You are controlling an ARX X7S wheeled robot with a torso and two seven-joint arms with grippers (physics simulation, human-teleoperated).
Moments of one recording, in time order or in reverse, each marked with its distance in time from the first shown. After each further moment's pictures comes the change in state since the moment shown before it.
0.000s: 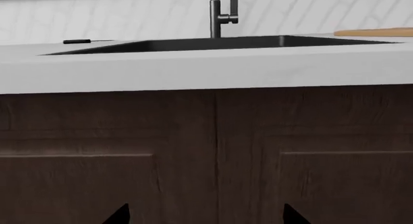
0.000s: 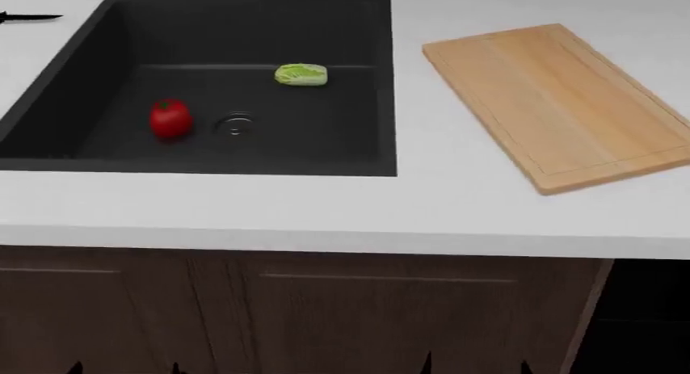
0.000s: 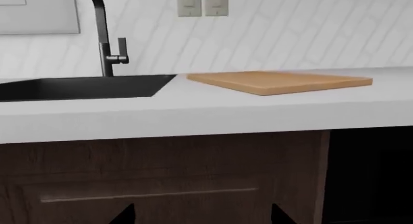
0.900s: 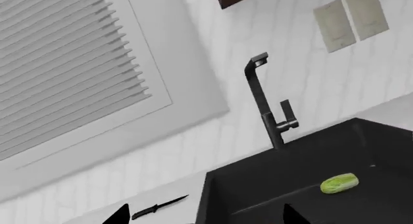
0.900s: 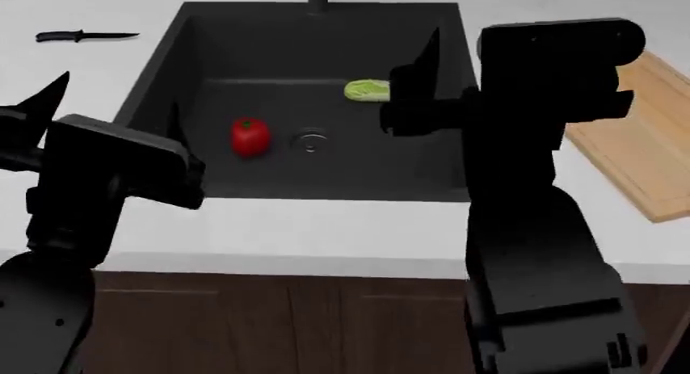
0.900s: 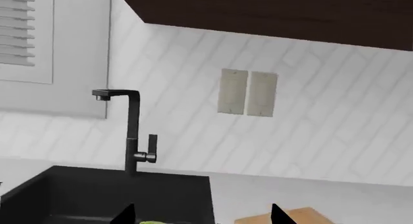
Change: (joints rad) left arm -0.714 -0.096 0.155 -0.013 0.168 -0.465 0.040; right arm 0.920 0.119 -0.139 0.036 0.113 0.759 0.052
